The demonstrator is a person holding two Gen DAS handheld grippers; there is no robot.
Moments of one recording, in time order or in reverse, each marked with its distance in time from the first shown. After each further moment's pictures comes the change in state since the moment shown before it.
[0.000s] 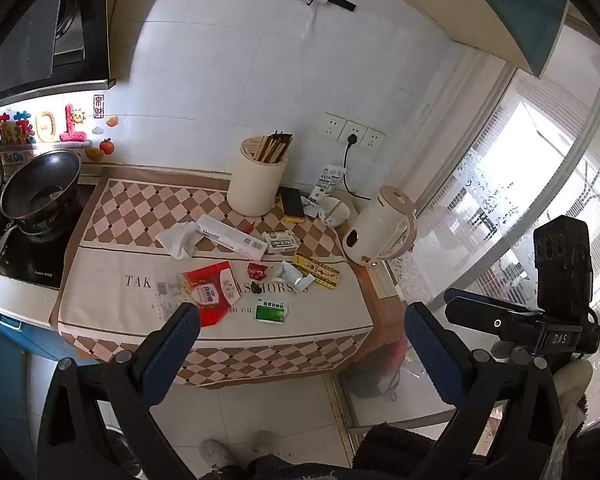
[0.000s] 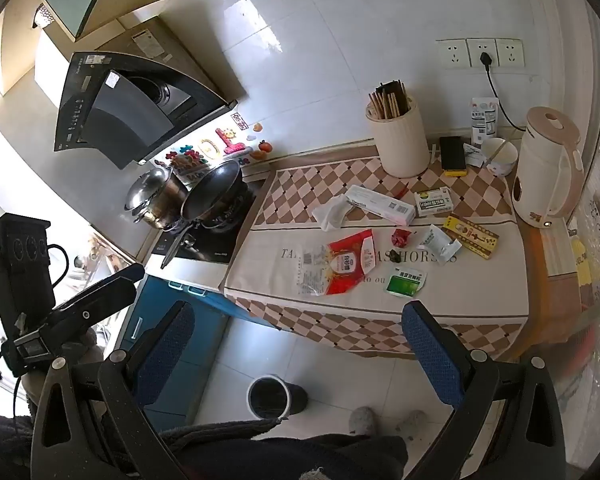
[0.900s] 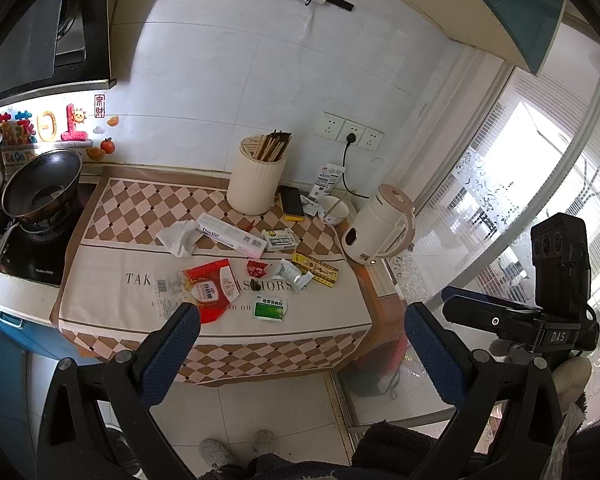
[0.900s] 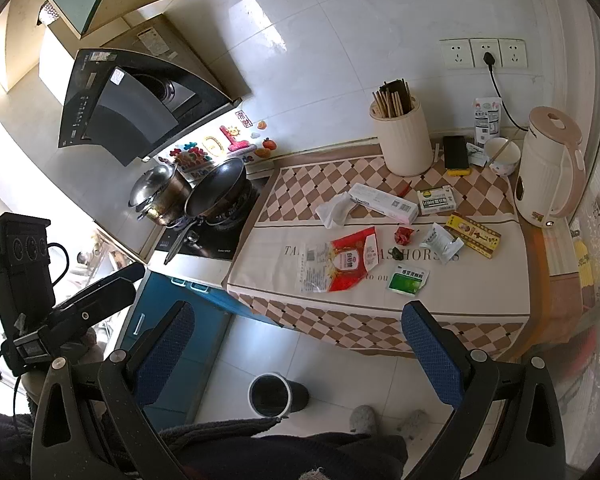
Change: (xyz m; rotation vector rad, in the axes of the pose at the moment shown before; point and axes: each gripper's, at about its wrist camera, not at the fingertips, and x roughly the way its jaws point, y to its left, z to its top) left arm -0.002 -0.001 -0.002 0.002 -0.003 0.003; right arm -0.004 0.000 -0.004 -0.008 -0.003 -0.005
